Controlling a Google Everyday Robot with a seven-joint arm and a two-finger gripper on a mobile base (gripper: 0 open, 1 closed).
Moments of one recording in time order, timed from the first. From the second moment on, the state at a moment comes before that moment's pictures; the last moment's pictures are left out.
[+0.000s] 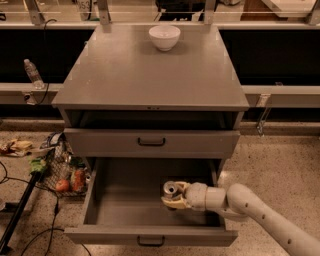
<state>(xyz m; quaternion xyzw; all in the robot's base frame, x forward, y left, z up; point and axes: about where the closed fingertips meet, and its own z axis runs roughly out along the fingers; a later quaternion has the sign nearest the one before) 0.533 -0.041 0.472 -0.47 0.63 0.35 0.51</state>
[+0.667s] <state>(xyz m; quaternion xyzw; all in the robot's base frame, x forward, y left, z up) 0.537 -0.046 0.419 -0.47 0.66 0.33 0.49</state>
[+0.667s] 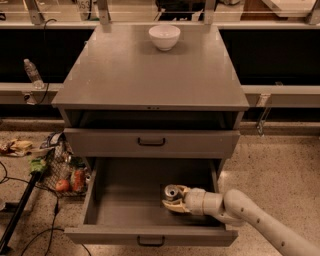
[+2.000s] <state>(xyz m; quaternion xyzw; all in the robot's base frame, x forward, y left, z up) 0.525 -0.142 0.486 -0.47 0.68 0.27 0.49</state>
